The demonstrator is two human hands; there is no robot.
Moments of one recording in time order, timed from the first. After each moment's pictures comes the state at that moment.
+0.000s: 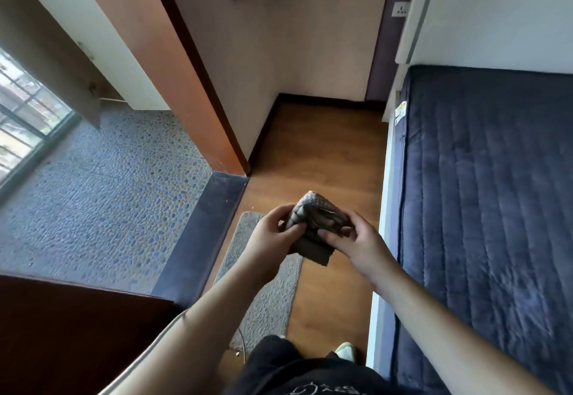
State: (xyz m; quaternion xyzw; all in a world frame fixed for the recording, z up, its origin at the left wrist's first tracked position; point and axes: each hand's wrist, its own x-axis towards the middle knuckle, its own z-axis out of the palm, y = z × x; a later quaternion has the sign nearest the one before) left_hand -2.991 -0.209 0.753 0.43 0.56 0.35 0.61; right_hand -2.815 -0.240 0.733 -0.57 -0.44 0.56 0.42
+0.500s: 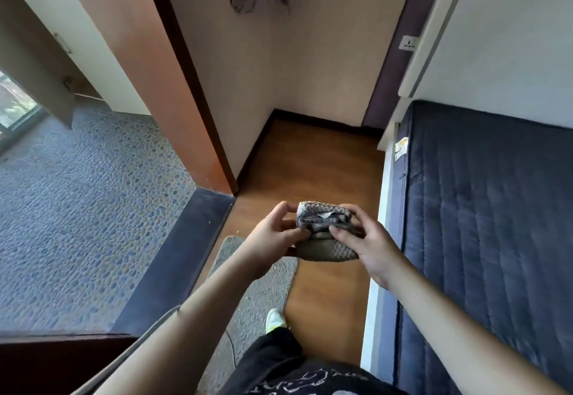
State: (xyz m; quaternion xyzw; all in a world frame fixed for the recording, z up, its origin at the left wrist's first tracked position) left_hand -3.006 -0.049 0.750 0.44 0.48 0.31 0.69; right_hand -2.808 -0.077 0.740 -0.54 -0.42 0.59 0.44
